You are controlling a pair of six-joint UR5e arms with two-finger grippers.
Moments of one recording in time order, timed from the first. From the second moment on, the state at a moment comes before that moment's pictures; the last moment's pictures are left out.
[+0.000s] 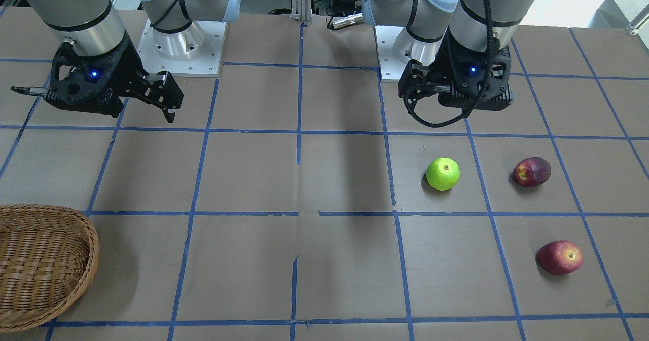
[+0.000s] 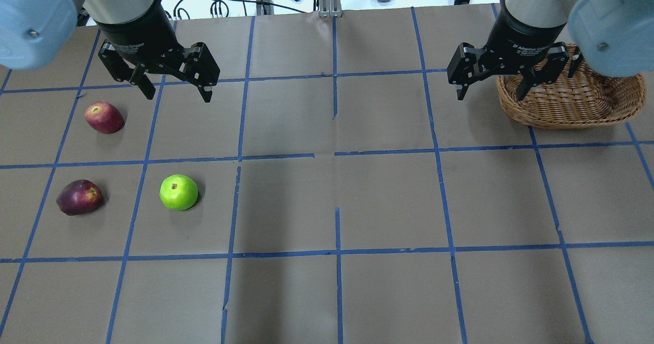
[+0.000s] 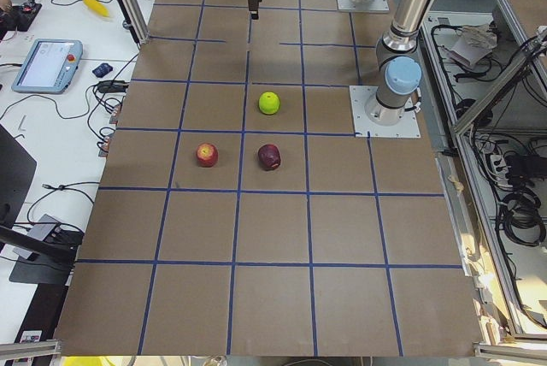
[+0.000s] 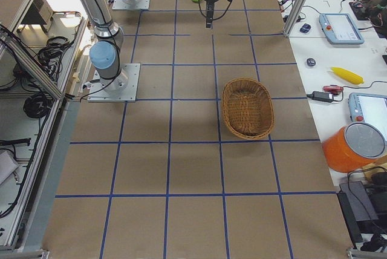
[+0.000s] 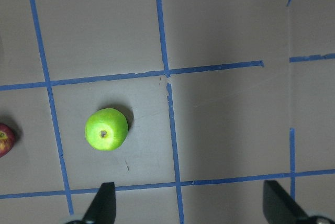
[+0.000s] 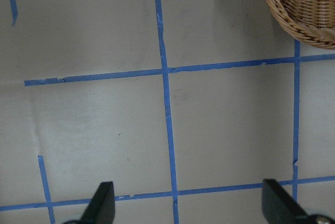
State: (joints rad) left arm -1.57 -1.64 -1.49 -1.65 1.61 0.10; right arm 1.55 -1.55 1.59 -1.60 -1.59 0.06
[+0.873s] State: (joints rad) left arm -1.38 -1.69 -2.02 -1.04 1.62 0.41; right arm 1.55 -1.55 1.59 -1.60 -1.58 0.06
